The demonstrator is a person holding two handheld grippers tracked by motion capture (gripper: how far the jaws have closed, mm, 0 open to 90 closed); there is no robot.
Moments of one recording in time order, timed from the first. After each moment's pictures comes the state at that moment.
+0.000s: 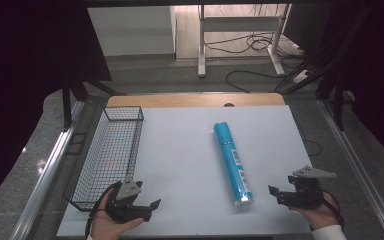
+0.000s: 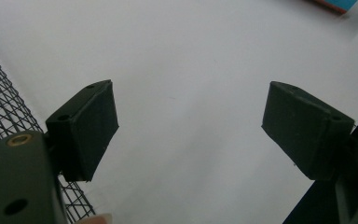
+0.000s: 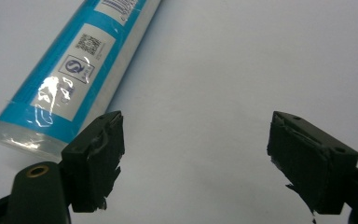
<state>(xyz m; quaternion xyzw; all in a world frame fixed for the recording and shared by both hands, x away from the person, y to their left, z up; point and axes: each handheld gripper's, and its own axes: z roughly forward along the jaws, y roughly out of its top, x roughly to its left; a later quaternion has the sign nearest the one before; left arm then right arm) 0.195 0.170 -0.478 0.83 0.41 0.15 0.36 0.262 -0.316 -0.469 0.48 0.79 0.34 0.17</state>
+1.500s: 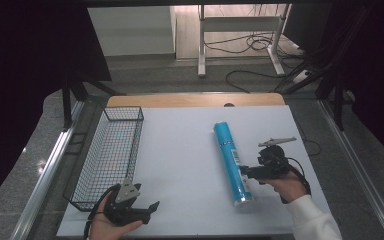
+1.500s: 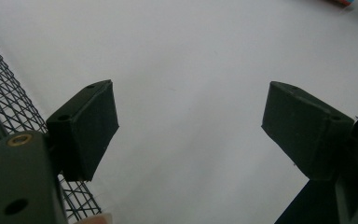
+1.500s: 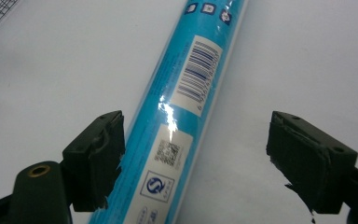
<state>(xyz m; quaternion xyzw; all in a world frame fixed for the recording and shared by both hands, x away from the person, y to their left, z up) 0.191 0.172 -0.480 0.83 0.41 0.15 0.35 0.326 -0.233 -0.438 0.47 0.82 0.32 0.09</state>
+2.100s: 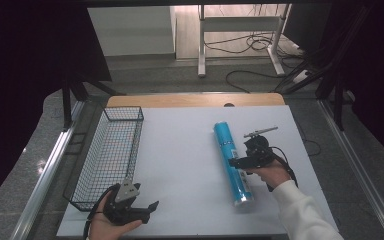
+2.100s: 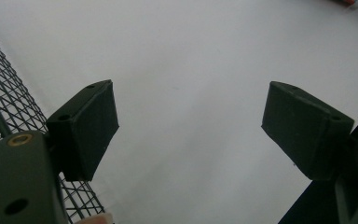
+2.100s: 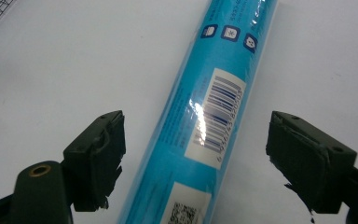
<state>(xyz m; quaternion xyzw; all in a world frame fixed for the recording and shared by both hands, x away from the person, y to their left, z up) 0.191 0.174 -0.481 0.83 0.41 0.15 0.35 0.359 -0.201 -0.444 0.47 0.83 0.30 0.08</state>
